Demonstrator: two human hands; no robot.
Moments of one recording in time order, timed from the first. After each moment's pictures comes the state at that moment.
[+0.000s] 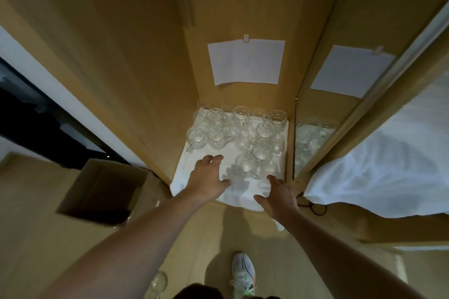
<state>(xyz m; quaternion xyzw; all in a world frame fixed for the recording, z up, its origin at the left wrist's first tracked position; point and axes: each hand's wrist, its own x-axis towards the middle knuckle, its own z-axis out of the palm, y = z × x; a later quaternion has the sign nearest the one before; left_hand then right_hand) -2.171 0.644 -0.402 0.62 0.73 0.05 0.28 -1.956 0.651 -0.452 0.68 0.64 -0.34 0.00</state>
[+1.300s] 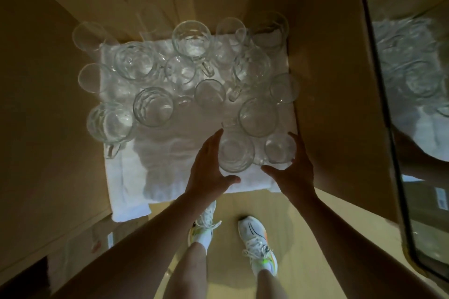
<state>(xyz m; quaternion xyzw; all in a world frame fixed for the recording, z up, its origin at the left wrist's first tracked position) -2.171 0.812 -0.730 0.63 0.63 0.09 0.45 -1.961 0.780 -0.707 0.82 0.37 -0.37 -0.22</state>
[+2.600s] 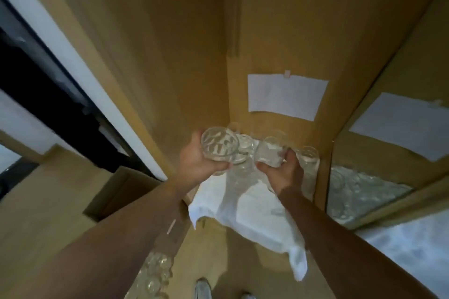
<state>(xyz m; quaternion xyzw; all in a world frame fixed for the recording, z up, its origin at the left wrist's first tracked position) -2.269 0.694 -0.319 0.46 0.76 0.37 0.28 -2.050 0.769 -0.381 0.64 0.55 -0.41 -0.34</state>
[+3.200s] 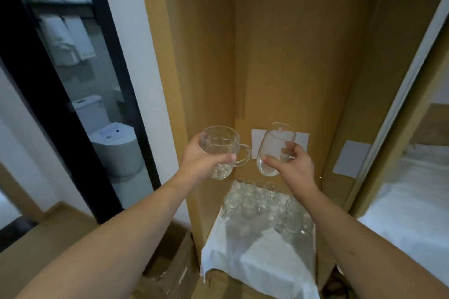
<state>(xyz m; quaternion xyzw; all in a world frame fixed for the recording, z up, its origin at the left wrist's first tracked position) -2.286 0.571 -0.157 0.44 0.65 0.55 0.28 -2.057 0.661 -0.201 0.52 0.59 -0.38 -0.49</state>
